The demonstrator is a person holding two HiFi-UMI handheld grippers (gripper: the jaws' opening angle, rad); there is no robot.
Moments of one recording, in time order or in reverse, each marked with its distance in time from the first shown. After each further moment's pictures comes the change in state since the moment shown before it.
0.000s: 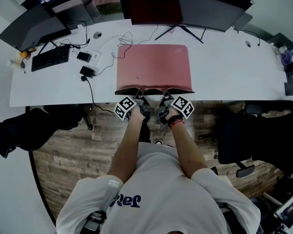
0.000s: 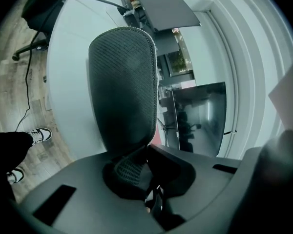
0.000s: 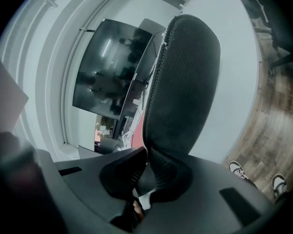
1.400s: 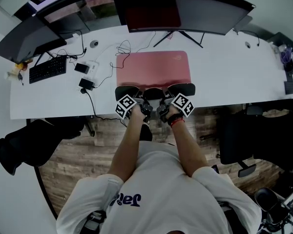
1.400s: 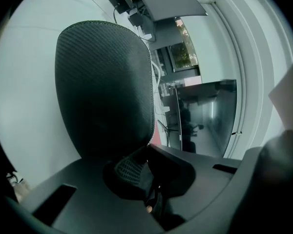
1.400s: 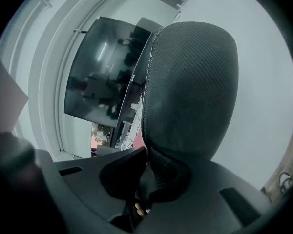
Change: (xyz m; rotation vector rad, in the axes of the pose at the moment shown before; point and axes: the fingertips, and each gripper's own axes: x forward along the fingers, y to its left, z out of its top) left arm 0.058 -0.021 0.037 -0.011 0.053 0.034; right arm 0.055 0.021 0.037 0.045 -0.039 -0.028
